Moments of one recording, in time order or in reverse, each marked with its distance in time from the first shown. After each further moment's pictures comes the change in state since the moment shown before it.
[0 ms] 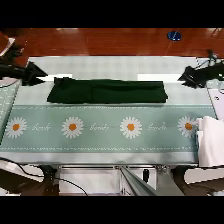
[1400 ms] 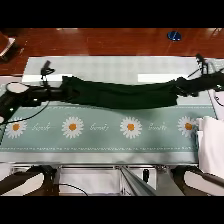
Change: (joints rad) left arm -0.465 0.533 -0.785 -0.310 0.490 0.380; right arm 0.129 0.368 -0.324 0.081 0.064 -0.116
